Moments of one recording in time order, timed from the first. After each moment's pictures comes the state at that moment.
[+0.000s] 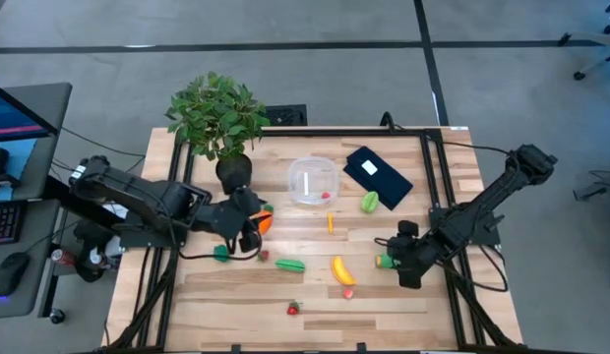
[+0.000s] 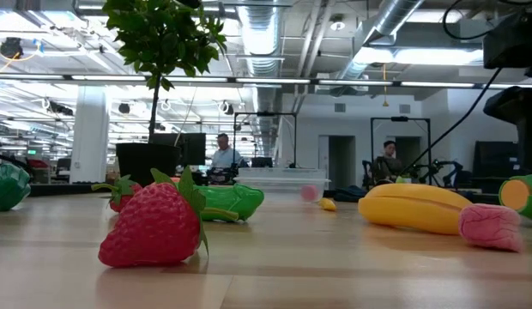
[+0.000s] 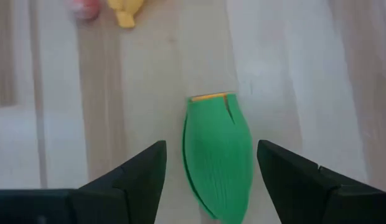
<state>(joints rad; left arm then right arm) -0.36 1.29 1.30 -0.84 -0.59 -0.39 0.68 1.17 0.60 -0.65 0.20 0.72</state>
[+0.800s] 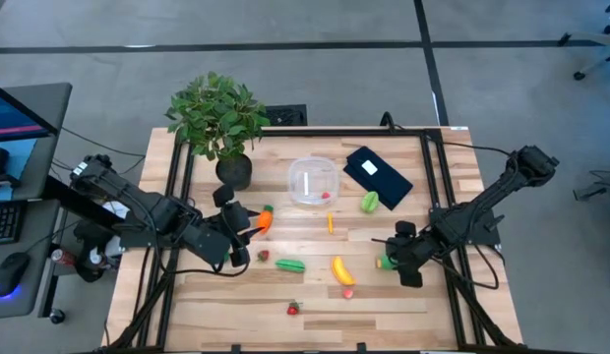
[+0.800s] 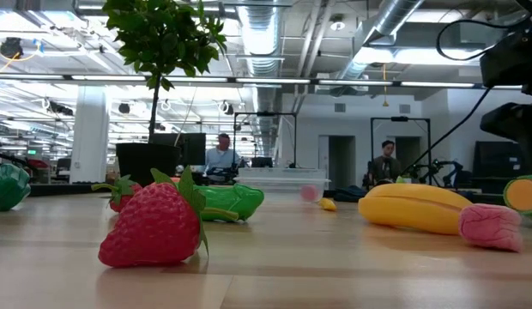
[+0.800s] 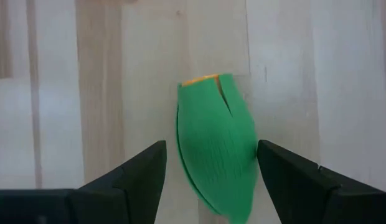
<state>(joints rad) -0.52 1.28 1.30 -0.88 -0.72 -0.49 0.62 1.17 0.55 -0.59 0.09 0.62</state>
